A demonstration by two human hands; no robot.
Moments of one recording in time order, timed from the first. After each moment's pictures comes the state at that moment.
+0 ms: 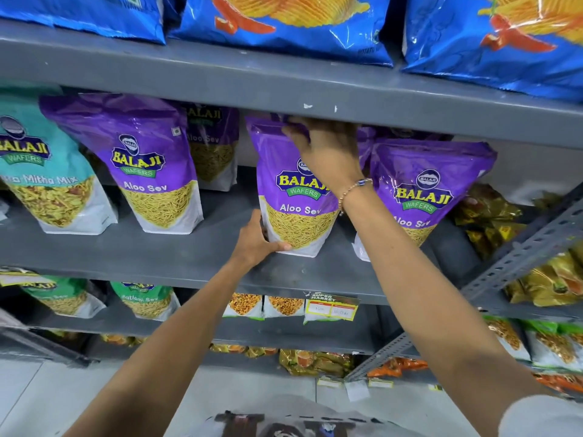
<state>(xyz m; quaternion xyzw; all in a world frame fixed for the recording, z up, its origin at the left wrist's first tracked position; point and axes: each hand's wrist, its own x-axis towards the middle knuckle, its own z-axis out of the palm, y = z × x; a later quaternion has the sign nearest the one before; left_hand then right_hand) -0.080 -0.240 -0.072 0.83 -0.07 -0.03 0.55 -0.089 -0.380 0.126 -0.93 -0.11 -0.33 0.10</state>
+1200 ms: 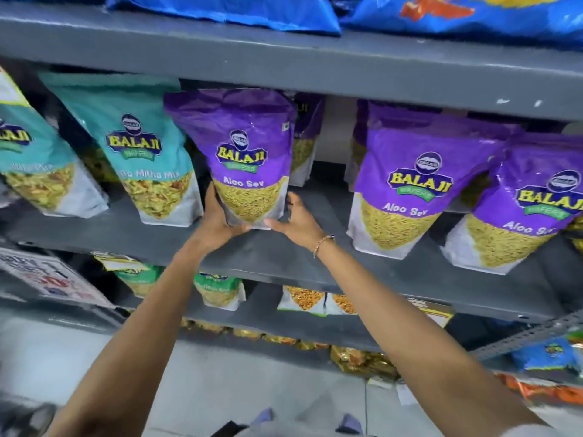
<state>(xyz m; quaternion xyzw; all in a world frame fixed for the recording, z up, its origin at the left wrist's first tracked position) -0.051 -0.004 -0.061 0.84 -0.09 0.10 0.53 -0.056 -0.205 -0.044 -0.84 -0.08 0.07 0.53</state>
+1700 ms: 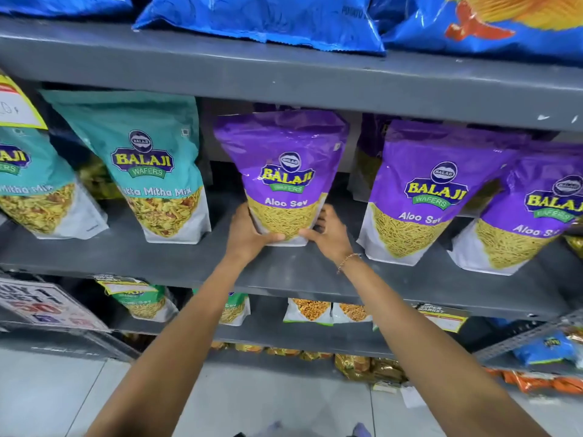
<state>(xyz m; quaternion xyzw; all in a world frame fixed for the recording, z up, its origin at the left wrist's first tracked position) -0.043 -0.035 -0.061 0.83 -0.02 0.08 0.54 -0.050 -0.225 -0.069 -0.79 0.01 -0.05 0.61</state>
